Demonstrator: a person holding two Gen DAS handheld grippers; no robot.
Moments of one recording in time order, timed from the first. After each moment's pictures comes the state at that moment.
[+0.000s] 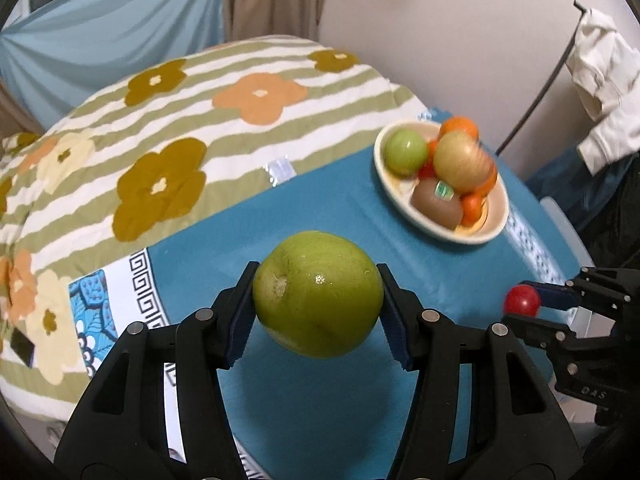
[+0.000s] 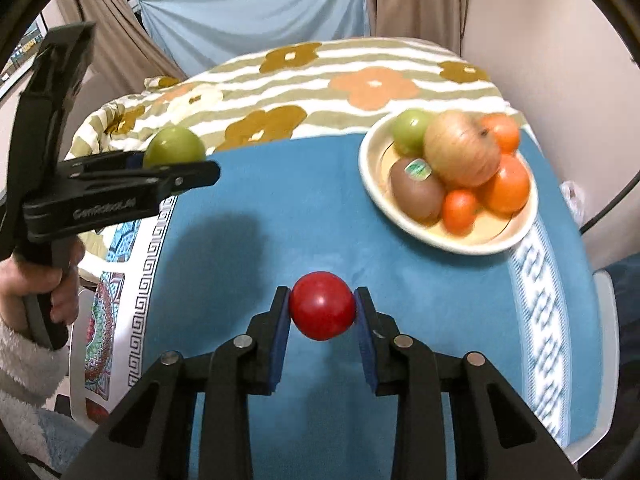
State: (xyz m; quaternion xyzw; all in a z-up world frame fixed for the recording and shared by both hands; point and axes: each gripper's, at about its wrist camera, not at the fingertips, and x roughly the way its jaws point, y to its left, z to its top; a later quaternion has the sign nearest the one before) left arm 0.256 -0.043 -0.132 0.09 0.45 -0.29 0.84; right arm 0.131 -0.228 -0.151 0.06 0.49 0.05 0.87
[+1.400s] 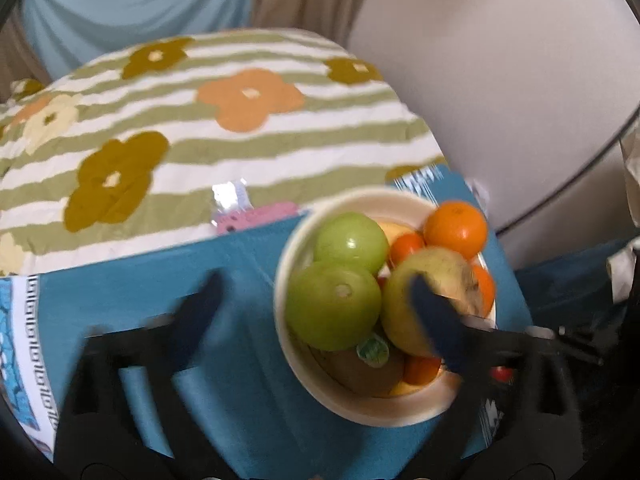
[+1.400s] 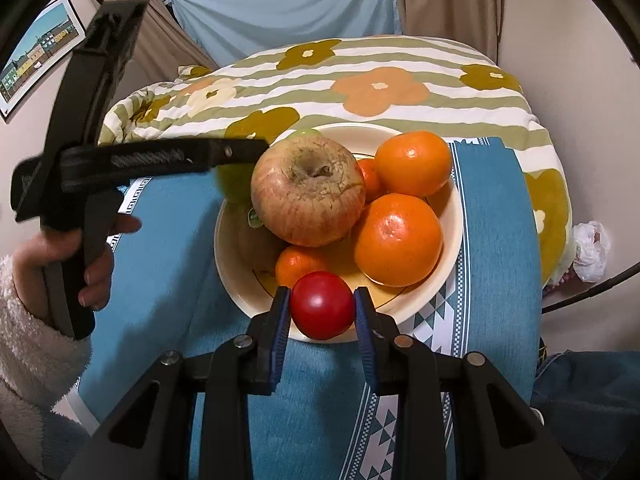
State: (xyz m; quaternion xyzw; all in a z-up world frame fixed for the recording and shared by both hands) left arm 0.317 -0.193 -0.156 -0.01 0.47 -0.22 0.85; right arm 0.189 -0.373 -0.182 0.04 0.49 0.16 0.85
